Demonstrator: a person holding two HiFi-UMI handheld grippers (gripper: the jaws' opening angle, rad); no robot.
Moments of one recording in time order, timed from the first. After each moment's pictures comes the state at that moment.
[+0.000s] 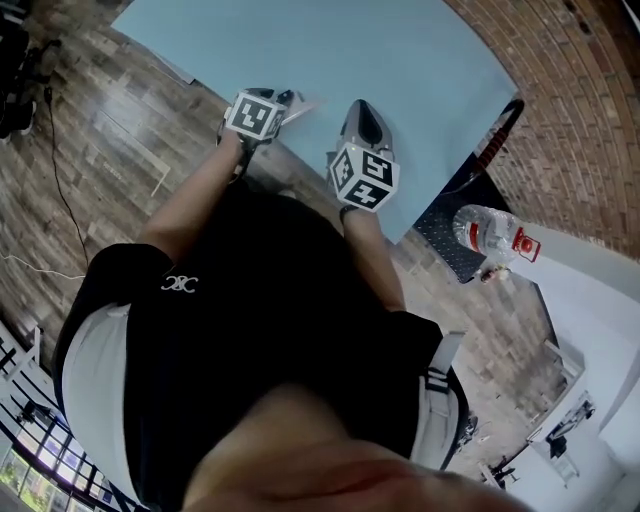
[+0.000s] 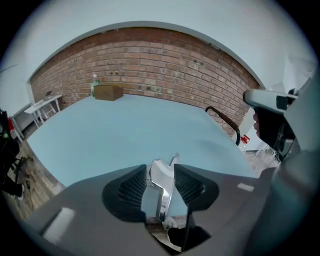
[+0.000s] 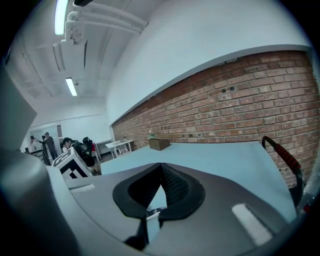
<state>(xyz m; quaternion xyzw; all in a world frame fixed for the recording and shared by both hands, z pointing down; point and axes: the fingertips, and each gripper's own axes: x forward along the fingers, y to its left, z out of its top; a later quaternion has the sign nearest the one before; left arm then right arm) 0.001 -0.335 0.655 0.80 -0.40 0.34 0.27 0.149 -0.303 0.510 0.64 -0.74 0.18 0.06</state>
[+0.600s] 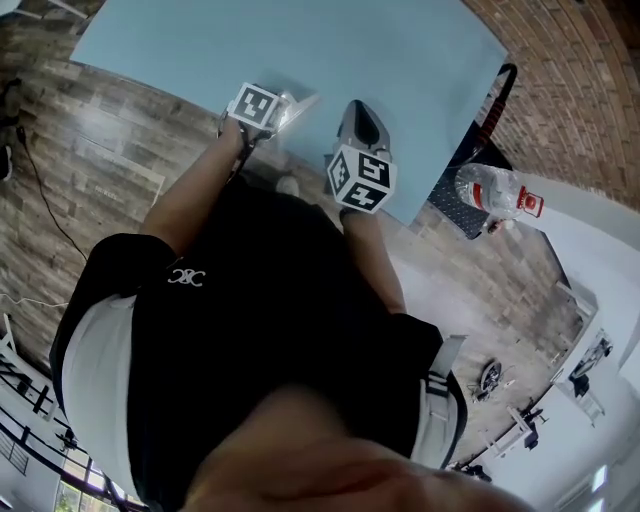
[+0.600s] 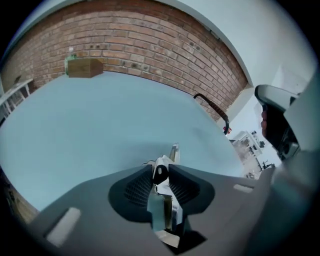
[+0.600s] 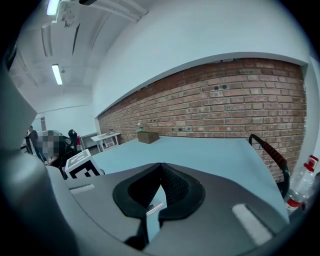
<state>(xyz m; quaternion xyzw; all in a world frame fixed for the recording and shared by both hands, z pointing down) 0.009 -0.353 0.707 0.80 -0.28 0.42 0.32 0.141 -0.313 0.533 0.69 -0.68 0.20 0.11</state>
